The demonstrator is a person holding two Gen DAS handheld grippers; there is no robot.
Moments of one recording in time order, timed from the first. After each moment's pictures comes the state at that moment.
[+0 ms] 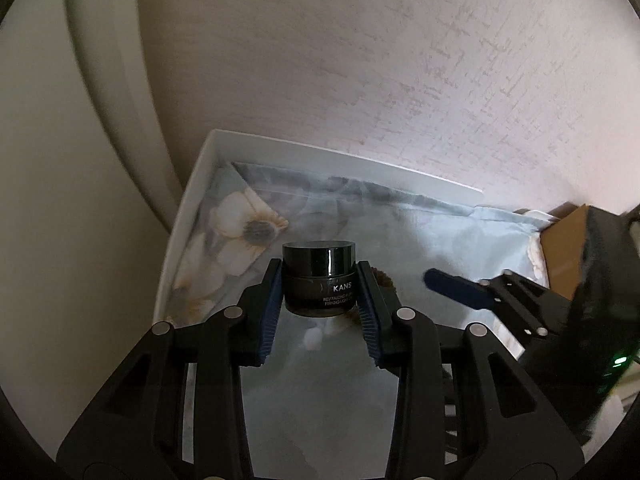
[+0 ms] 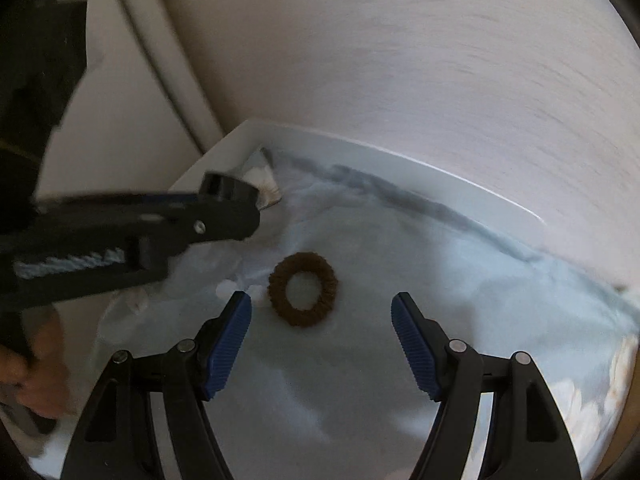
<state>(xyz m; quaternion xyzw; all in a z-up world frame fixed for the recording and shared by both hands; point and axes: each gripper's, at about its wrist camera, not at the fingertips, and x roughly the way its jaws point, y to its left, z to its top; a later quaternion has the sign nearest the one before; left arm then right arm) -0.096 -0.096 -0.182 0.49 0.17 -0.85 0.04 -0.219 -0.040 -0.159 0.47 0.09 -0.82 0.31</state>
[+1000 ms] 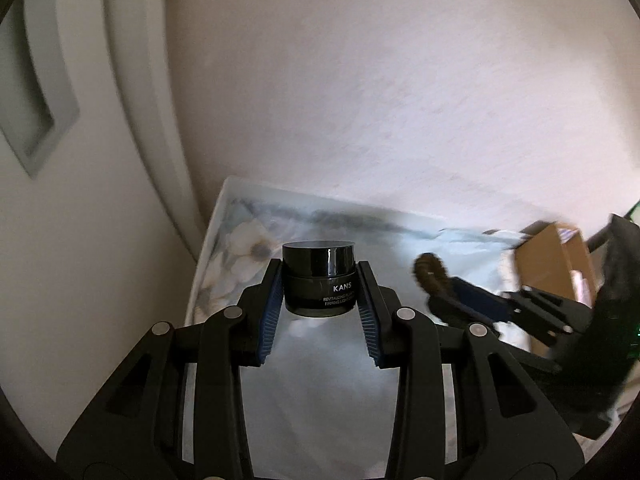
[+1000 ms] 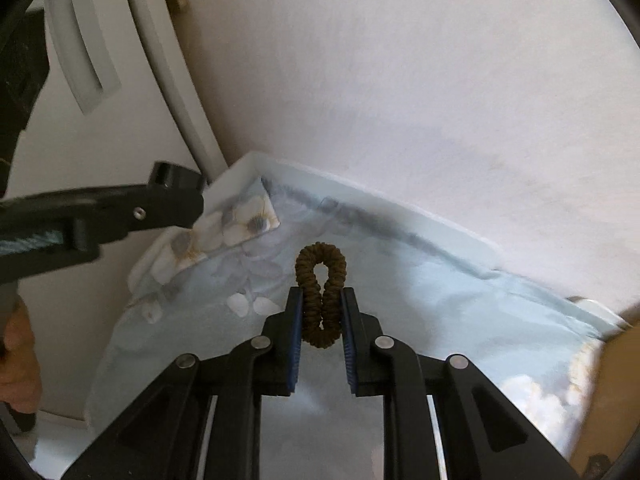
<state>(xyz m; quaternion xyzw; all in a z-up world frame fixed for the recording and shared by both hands) -0.072 -0.081 -0.105 0.45 0.16 -0.88 0.05 -0.194 -0.011 -0.092 0.44 0.07 -0.85 0.26</state>
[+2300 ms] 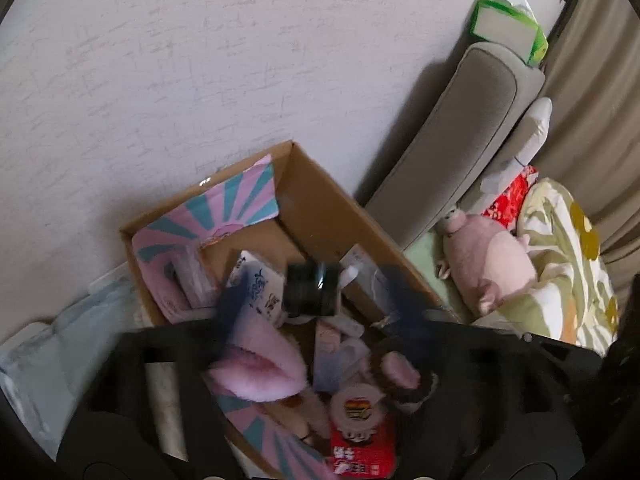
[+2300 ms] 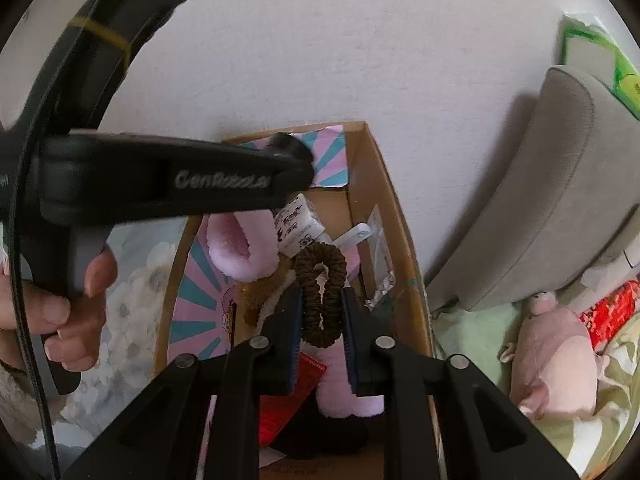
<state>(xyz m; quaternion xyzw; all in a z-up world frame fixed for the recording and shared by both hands) -0.181 0.375 -0.097 0.49 -0.02 -0.83 -0.25 -0.096 0.348 -0.062 0.48 -0.04 -0.88 0.01</state>
